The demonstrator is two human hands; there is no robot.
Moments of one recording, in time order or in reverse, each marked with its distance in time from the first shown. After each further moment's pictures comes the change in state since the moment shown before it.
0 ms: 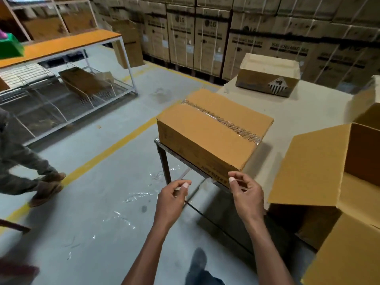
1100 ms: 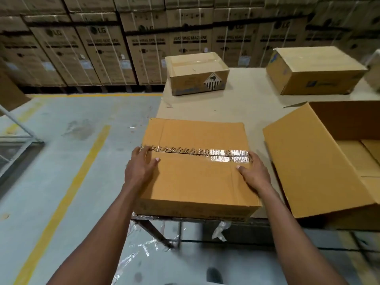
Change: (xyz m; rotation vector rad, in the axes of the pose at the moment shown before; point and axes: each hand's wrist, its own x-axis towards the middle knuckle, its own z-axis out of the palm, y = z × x) left_hand 0.440 0.055 0.003 0.689 -0.360 0.345; right_hand 0.220 0.019 0.050 -0.409 0.353 0.437
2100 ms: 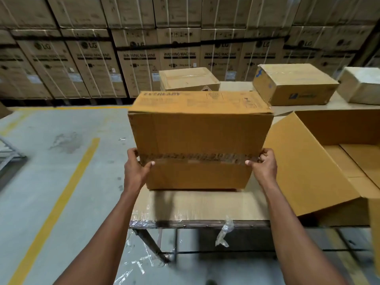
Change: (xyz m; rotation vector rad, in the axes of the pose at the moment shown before) left_hand -0.001 0.003 -0.027 -0.409 0.159 0.060; right_hand -0.002 -0.025 -0.018 0.419 0.302 0.030
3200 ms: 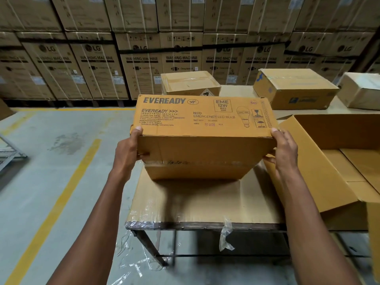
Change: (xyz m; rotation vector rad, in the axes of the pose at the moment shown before) left_hand 0.010 0.066 -0.042 -0.492 -0.124 -0.146; right_hand -0.016 -0.074 -0.048 0.365 -0.021 -0.080
